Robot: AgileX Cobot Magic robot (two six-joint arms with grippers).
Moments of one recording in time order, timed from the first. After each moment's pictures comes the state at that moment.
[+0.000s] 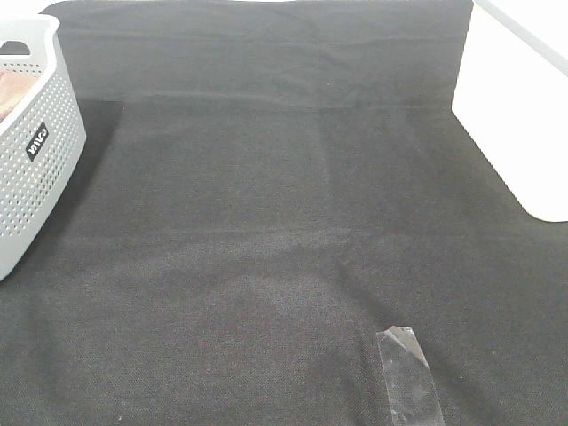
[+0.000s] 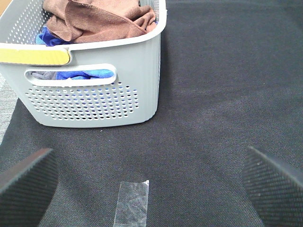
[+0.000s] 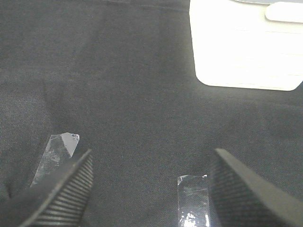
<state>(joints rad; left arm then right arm) -0.01 0.00 -0.50 0.04 1.05 -0.02 0.03 0.00 -0.50 0.12 1.07 -0.12</state>
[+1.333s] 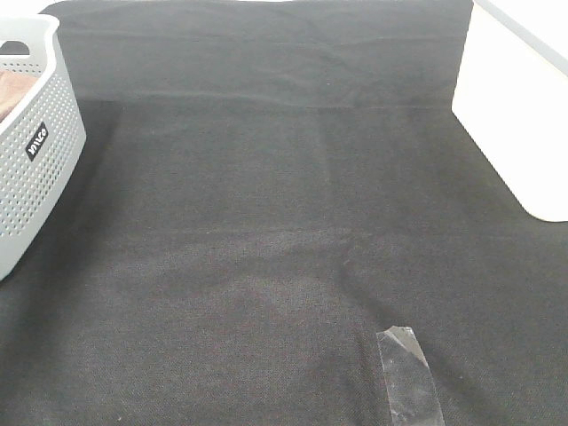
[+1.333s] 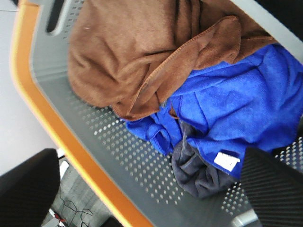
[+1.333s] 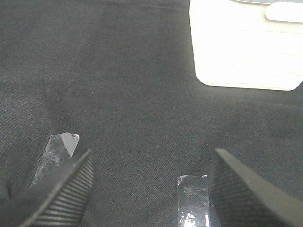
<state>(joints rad) -0.01 1.66 -1.63 0.33 1.13 0.85 0.03 0.00 -0.50 0.12 1.07 -0.12</state>
